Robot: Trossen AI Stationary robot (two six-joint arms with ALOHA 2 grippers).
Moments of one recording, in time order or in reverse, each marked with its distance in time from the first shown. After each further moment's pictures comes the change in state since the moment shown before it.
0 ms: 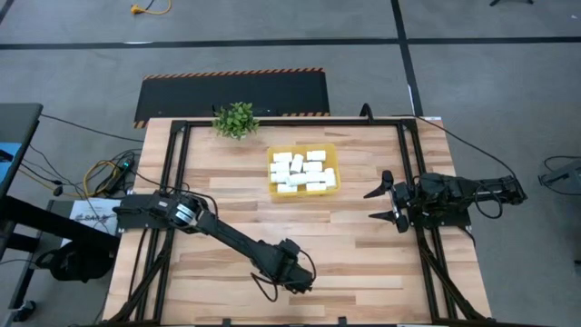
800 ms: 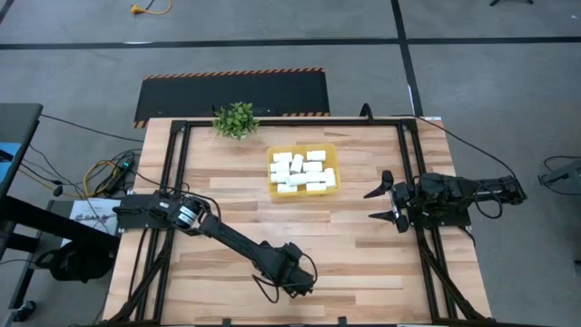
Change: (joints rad) left arm -0.006 0.034 0.000 0.029 0.019 0.103; right arm 0.000 0.000 0.000 -0.001 0.000 0.000
